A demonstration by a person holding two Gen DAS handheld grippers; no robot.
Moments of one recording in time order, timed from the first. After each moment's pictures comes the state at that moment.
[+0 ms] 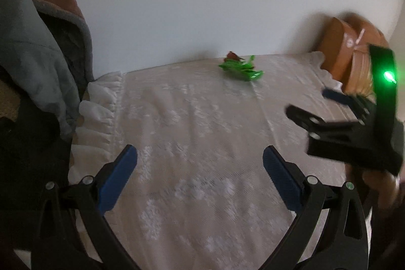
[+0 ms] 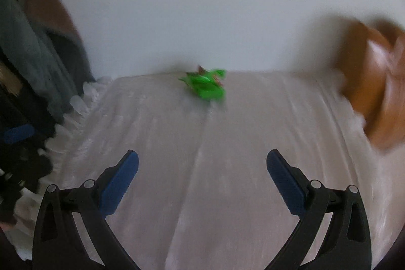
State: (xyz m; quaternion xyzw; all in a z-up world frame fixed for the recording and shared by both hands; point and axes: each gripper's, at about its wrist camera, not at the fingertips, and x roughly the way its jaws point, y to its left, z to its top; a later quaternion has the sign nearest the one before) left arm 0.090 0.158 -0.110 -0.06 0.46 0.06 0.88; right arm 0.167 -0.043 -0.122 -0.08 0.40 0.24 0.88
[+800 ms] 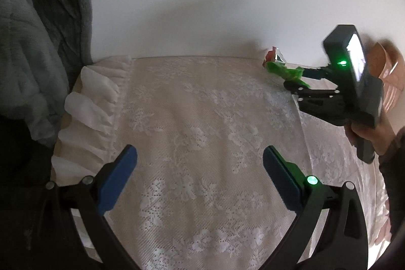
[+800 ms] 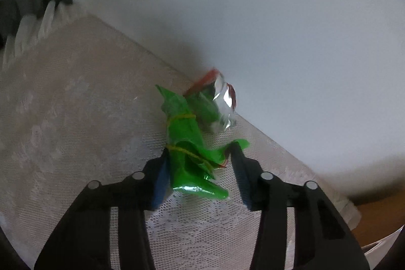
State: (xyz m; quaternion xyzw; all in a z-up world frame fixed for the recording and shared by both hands) left arm 0.155 0.205 -0.169 -0.12 0.48 0.10 0.86; right arm 0.317 0.050 -0.178 -0.30 0.40 0.31 0.81
